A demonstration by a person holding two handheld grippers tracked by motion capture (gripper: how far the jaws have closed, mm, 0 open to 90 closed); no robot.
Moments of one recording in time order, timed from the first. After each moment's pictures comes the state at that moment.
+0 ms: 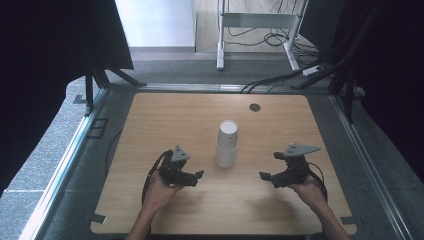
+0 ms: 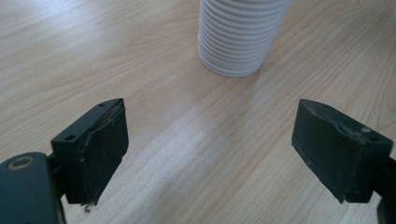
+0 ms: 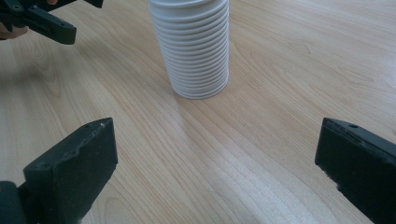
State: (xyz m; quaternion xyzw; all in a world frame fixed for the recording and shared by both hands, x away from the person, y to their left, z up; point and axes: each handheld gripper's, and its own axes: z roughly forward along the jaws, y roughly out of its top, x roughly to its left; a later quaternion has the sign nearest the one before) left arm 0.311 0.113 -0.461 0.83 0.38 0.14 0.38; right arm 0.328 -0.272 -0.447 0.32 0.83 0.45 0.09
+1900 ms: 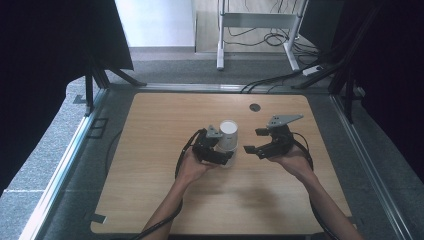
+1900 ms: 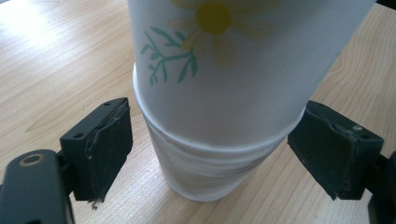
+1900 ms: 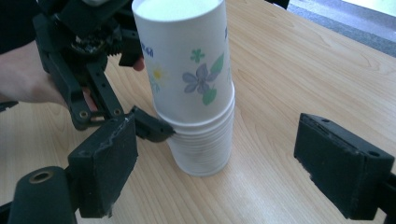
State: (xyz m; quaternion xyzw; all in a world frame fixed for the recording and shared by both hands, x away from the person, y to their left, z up) left arm 0.381 0.029 -0.451 0.84 0.33 0.12 0.40; right arm 0.384 -0.222 -0.391 0.27 0.84 0.46 0.08
